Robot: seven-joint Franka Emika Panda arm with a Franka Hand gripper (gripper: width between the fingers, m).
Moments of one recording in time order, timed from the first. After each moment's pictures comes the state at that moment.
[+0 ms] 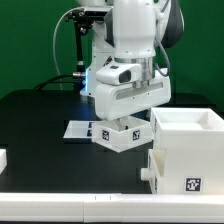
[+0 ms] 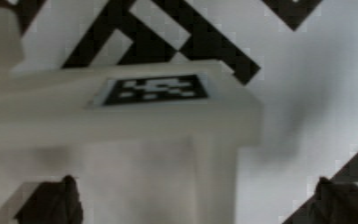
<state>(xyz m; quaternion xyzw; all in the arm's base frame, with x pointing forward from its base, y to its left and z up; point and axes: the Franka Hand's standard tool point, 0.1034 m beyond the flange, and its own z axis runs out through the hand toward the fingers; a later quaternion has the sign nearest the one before) 0.354 0.049 0.011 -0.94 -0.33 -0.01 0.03</state>
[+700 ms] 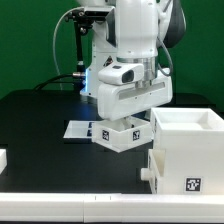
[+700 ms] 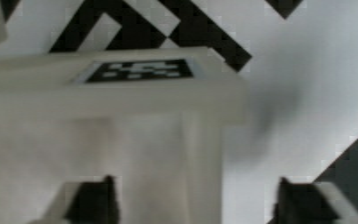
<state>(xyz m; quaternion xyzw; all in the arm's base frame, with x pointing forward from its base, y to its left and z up) 0.357 0.051 0.012 -0.94 -0.33 -0.01 0.03</state>
